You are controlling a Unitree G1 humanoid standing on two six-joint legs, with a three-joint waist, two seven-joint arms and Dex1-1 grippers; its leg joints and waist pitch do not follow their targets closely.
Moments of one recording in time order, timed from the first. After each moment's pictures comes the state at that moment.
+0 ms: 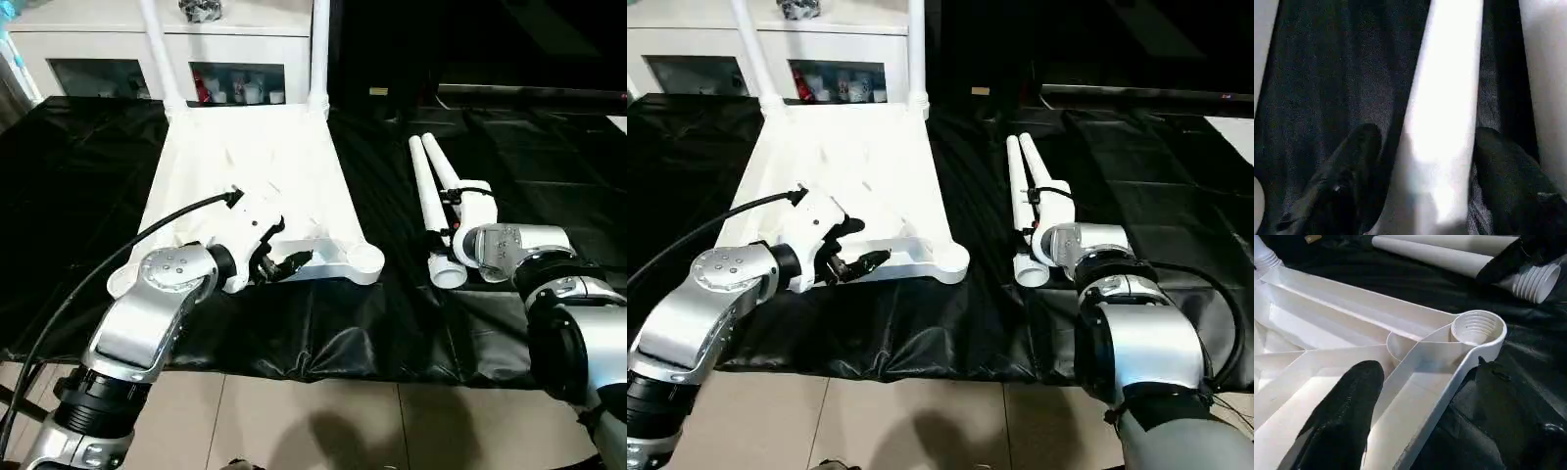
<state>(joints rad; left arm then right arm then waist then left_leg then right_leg) -0.42 0.40 -0.19 -0.13 -0.08 0.64 -0.65 -1.05 -0.33 -0.17 1.31 0.08 0.55 0.30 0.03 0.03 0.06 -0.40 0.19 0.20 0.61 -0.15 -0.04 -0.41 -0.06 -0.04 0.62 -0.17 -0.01</state>
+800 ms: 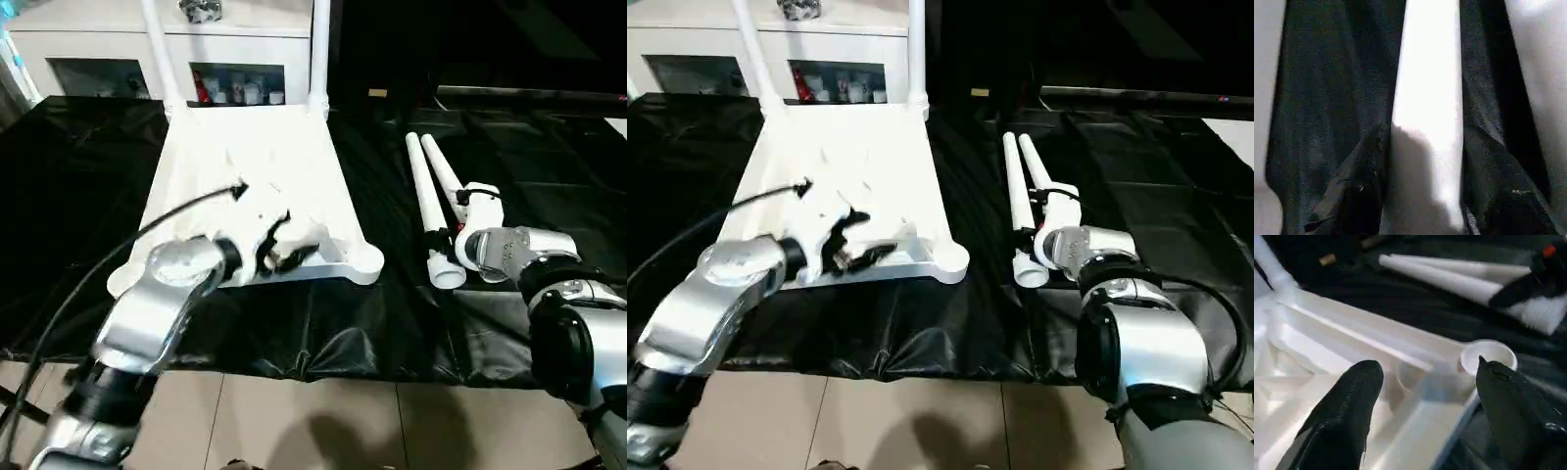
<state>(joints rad) -0.49 0.34 -0.17 -0.05 -0.08 0.58 -0.59 -1.03 -0.34 -0.27 1.31 0.15 0.52 0.29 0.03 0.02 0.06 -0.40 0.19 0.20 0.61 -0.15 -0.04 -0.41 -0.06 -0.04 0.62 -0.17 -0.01</state>
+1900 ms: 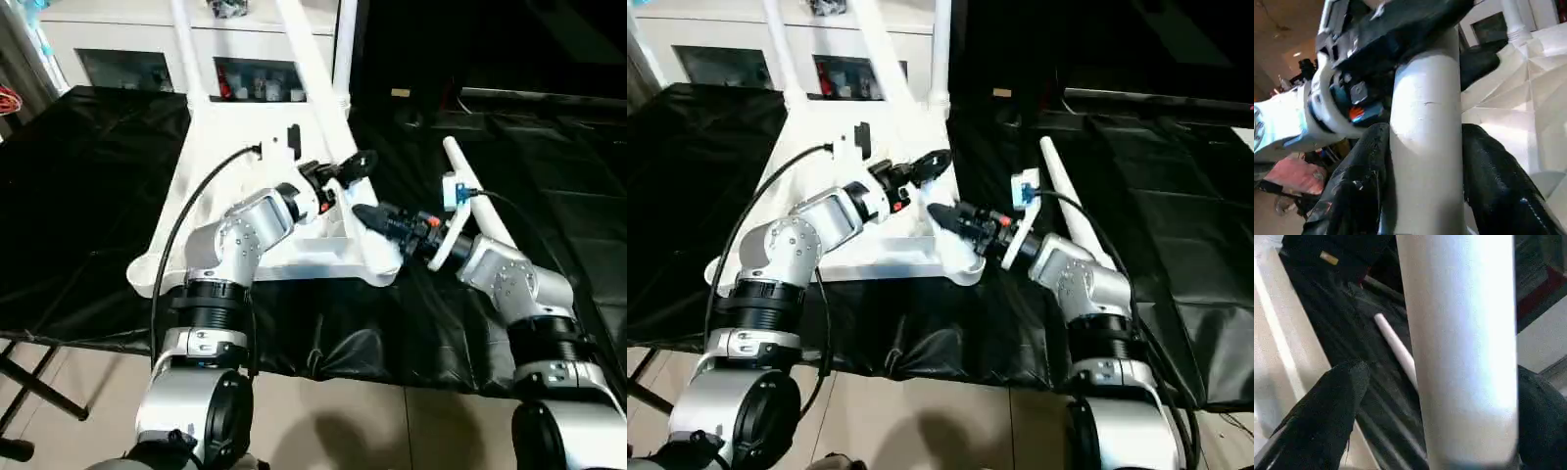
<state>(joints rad) -0.86 -0.07 0.26 0.47 -0.48 0.67 -0.35 -0.65 -0.22 -0.18 0.51 0.47 0.59 1.07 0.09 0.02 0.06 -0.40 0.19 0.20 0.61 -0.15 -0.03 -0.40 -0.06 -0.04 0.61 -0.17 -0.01</state>
